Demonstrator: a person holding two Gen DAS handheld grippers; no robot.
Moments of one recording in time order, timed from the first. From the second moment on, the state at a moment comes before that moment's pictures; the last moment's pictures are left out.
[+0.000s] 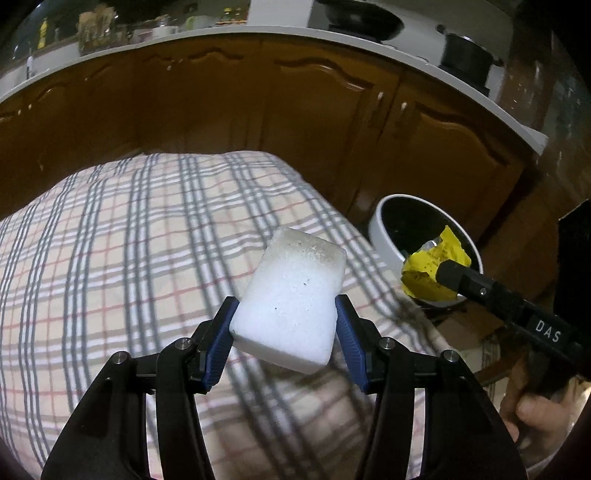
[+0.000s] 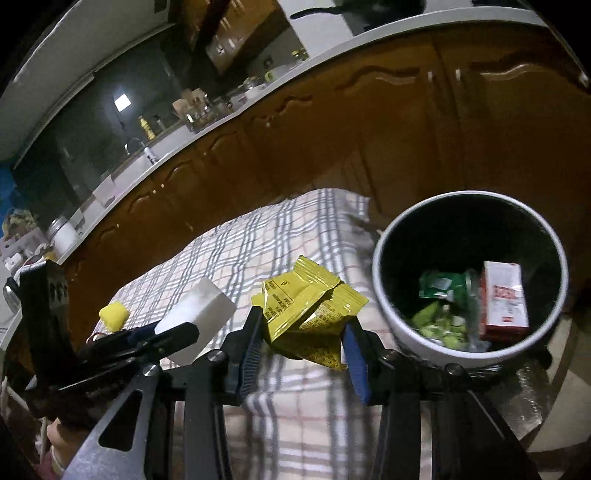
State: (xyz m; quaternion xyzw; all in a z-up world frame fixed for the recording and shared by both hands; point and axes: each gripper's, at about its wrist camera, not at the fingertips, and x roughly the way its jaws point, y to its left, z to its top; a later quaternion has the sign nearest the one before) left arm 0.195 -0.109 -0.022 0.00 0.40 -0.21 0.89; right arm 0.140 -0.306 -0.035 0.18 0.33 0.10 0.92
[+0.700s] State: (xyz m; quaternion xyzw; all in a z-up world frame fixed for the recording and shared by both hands) left arm 0.208 -0.192 -0.008 0.04 0.39 -0.26 0.88; right arm 0.120 -0.382 -0.033 0.19 0.31 0.02 0.93
